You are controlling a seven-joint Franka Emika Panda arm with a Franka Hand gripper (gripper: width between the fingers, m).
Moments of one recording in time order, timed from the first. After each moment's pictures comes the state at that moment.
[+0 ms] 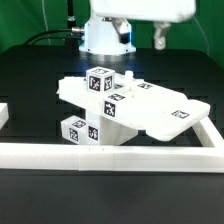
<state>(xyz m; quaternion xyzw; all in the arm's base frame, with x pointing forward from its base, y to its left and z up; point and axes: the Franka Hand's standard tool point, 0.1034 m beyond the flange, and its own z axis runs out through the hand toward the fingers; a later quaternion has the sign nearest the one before) 0.517 0.046 0.138 -0.91 0.41 0.04 0.06</state>
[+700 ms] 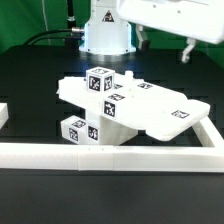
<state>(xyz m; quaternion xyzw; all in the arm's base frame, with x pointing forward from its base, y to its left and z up) 0.495 0.089 0.117 -0.95 0.31 0.02 -0.04</state>
